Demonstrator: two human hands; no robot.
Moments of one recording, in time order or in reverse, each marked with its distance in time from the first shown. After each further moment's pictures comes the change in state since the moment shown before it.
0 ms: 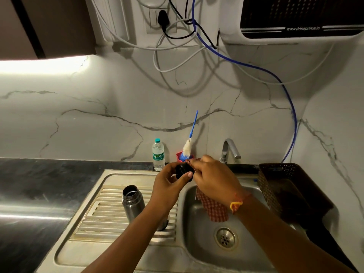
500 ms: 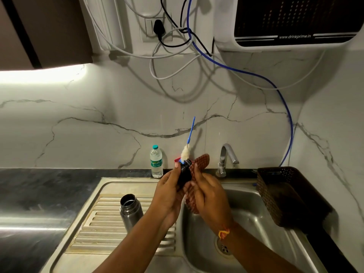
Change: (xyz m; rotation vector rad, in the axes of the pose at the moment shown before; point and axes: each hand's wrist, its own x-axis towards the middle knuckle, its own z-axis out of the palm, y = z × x) left_hand 0.005 0.022 0.015 -0.660 0.036 -0.354; right_hand -0.026 0.015 0.071 0.342 0.452 -0.065
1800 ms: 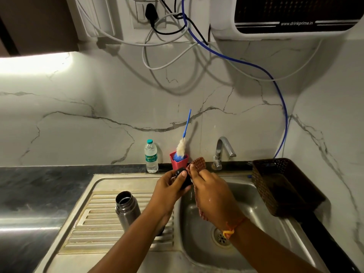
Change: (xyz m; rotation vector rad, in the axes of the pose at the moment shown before) left_hand 0.019 -0.011 -0.027 0.401 -0.120 0.014; right_hand 0.003 0.000 -0.012 -0.568 -0.361 -0.023
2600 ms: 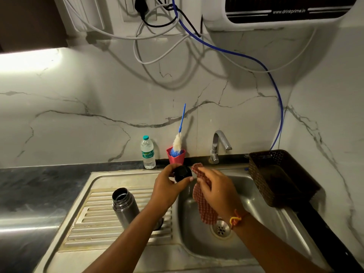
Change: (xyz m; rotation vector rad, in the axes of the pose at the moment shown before) left_hand 0.019 -0.024 -0.004 0.617 0.094 0.214; right_hand -0.012 0.024 0.011 0.460 0.179 0.227
